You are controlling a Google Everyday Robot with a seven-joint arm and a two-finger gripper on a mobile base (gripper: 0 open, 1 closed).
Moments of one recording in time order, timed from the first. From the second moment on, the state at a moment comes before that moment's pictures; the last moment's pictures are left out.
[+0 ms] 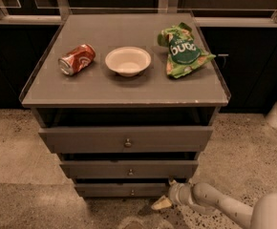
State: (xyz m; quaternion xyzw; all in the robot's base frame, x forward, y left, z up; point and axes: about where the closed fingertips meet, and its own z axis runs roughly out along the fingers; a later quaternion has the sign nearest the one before) arm 0.559 -0.140 0.185 -0.44 0.79 0.19 0.38
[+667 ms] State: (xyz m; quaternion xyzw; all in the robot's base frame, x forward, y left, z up) arm 0.552 -0.139 0.184 -0.49 0.77 0.21 0.36
